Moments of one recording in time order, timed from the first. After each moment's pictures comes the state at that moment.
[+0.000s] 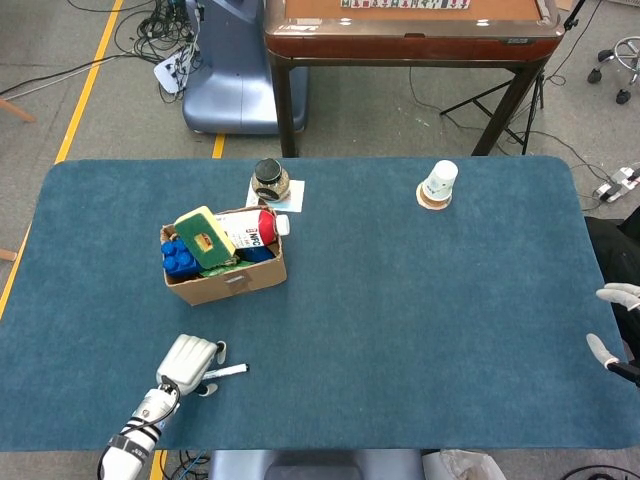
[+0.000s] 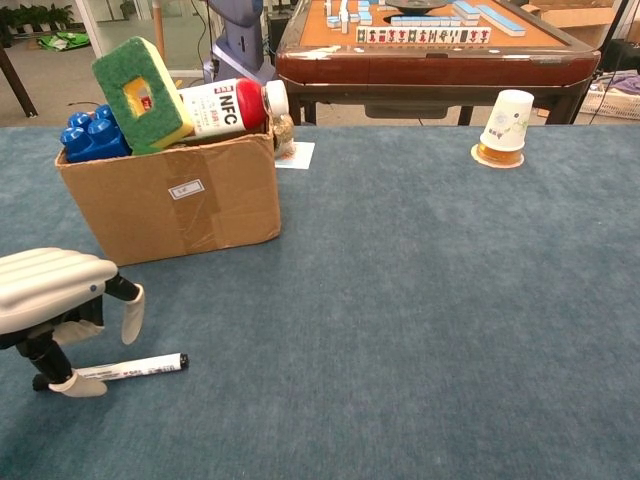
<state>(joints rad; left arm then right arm) -0.48 -1.46 0.00 -1.83 1.09 1.11 0.73 -0.02 -0.89 0.10 -1.73 -1.58 1.68 0.19</state>
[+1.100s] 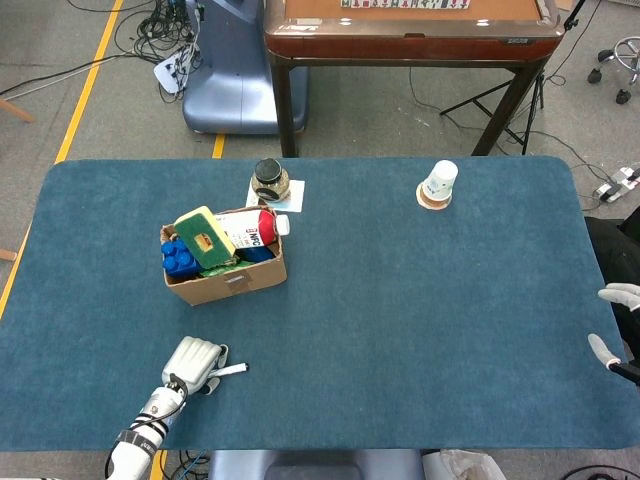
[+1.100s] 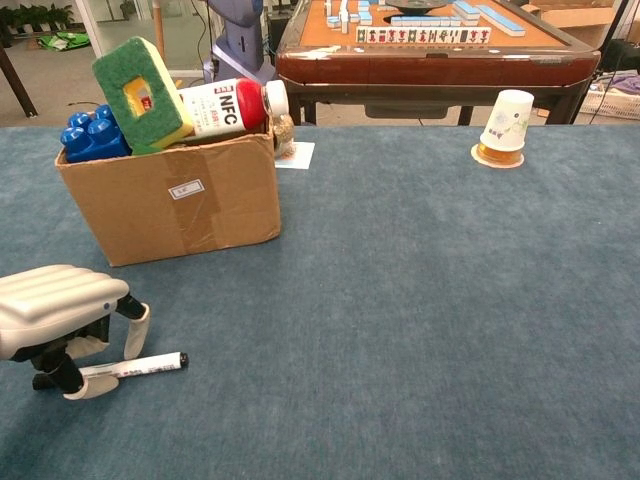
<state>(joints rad) -0.55 -1.49 0.03 -1.82 0.95 1.11 0.80 -0.02 -0.89 0.10 -1.73 -1.58 1.68 0.20</state>
